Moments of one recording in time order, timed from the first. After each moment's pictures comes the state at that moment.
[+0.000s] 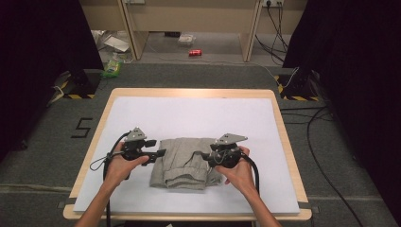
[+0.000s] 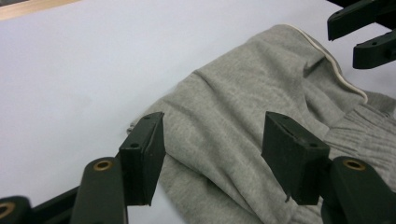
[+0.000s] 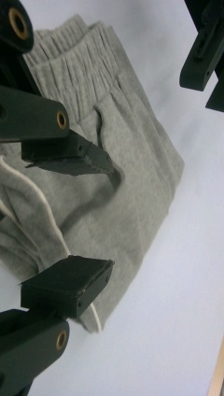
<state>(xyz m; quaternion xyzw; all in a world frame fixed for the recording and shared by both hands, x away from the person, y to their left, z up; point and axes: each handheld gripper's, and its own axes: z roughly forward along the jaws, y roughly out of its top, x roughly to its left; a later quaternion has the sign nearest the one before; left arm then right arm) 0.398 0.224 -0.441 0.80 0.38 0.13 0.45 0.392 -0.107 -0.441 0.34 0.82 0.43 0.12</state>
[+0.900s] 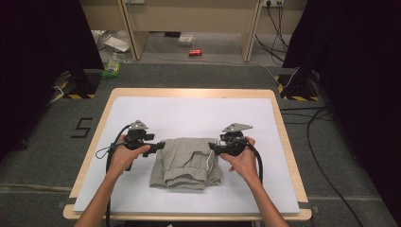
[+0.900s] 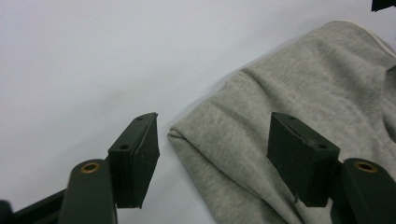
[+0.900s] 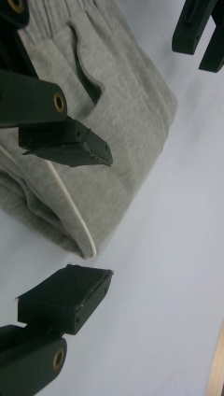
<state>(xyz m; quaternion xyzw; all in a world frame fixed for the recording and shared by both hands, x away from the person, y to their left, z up) 0.440 0.228 -0.455 0.79 0.42 0.11 0.42 0.430 -0.125 -0.442 0.39 0.81 0.41 0.14</state>
